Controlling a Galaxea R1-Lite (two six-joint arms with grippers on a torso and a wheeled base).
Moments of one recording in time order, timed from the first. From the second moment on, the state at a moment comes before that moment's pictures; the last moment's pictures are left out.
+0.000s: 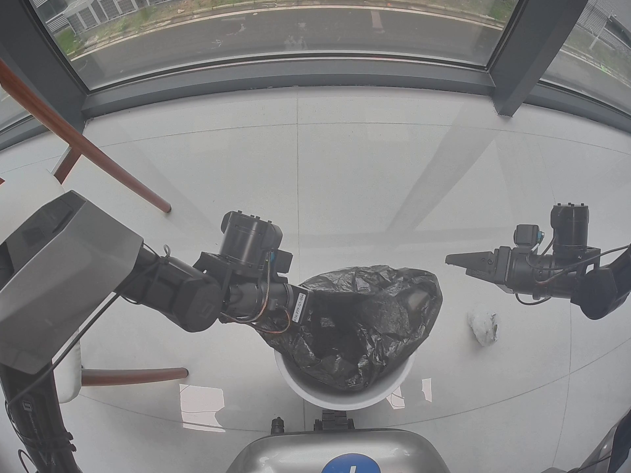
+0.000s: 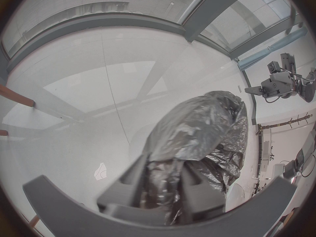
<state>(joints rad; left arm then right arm) -0.53 2.15 -1.20 -0.29 -0.11 -0.06 0.13 1.85 -0.73 -0.65 0.64 0.43</state>
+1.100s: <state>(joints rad) -0.44 2.12 -1.17 -0.29 -0.03 -0.22 0.22 1.84 -0.88 -0.49 0.65 0.42</state>
